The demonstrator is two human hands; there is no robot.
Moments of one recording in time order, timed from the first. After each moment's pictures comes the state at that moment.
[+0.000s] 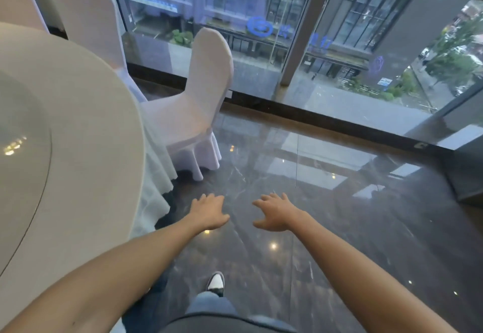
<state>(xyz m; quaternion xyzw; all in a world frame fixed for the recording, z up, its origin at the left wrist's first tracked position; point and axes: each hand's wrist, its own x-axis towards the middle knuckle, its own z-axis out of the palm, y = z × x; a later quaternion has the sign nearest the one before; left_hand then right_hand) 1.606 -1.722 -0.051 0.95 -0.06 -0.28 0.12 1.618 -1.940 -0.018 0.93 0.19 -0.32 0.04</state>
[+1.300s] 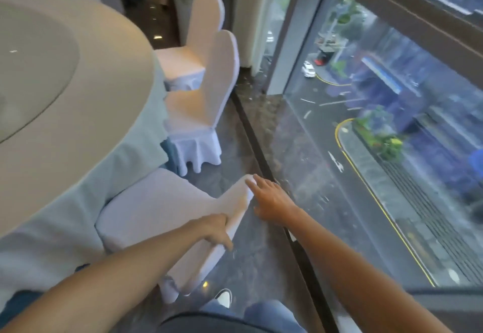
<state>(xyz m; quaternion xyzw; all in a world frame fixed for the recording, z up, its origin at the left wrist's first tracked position) 2.450 -1.693 -0.037 0.80 0.36 -0.31 0.36 2.637 -1.756 0.006 0.73 0.67 -0.14 0.08</state>
